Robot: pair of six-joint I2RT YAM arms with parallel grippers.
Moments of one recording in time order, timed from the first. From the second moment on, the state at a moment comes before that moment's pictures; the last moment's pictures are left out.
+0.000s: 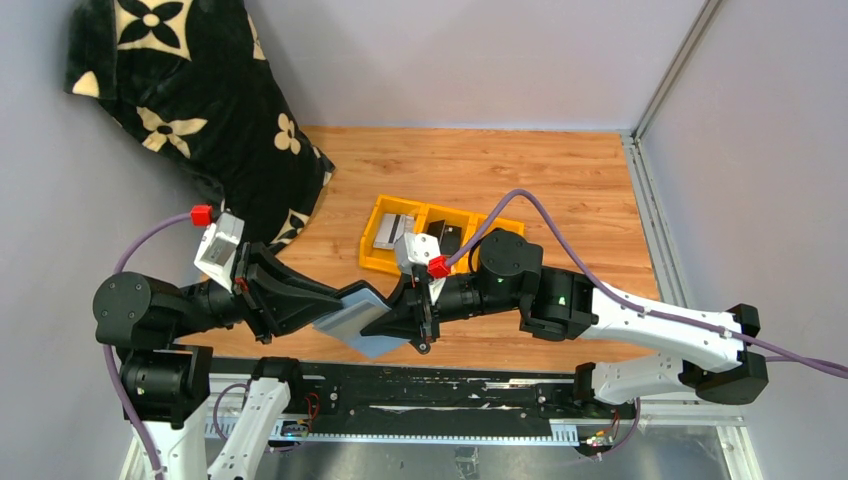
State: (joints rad) left arm -0.04 0.55 1.28 -0.47 1.27 -0.62; right arm 1.35 1.18 1.30 -0.10 -0.42 0.06
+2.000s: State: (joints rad) left arm -0.04 0.55 1.32 -0.41 1.18 -0.64; right arm 1.33 1.01 1.15 0.02 -0.35 0.14
